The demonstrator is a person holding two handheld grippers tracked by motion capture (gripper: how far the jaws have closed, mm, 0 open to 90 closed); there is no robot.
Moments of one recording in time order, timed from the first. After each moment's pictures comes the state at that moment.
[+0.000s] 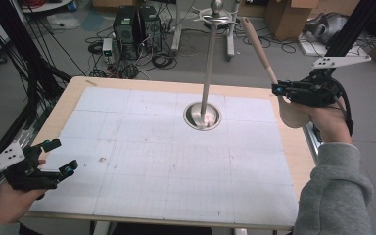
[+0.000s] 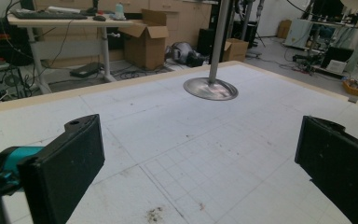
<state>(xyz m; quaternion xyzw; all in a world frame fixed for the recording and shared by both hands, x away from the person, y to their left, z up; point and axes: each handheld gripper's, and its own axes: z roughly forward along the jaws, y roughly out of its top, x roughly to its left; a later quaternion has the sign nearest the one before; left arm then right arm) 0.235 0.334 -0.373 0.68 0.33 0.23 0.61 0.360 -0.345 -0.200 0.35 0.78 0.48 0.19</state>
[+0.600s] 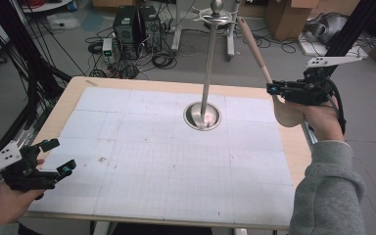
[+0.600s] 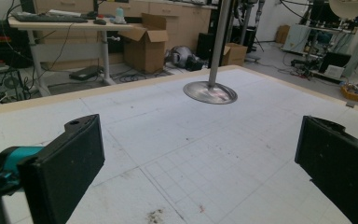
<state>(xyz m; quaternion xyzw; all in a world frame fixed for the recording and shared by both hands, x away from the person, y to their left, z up) 0.234 0.337 -0.373 0.67 0.33 0.23 0.62 0.369 -0.338 -0.207 0.35 0.78 0.49 0.18</state>
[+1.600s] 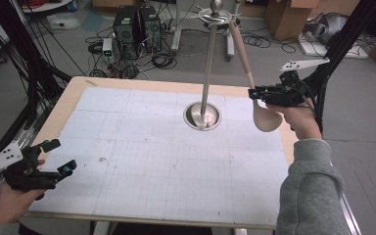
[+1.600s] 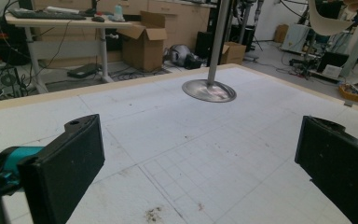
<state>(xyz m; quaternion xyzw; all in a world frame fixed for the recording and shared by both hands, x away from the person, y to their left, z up) 0.236 0.337 -0.376 0.68 0.33 0.23 0.62 0.387 -0.303 -0.229 0.35 0.80 0.47 0.14</state>
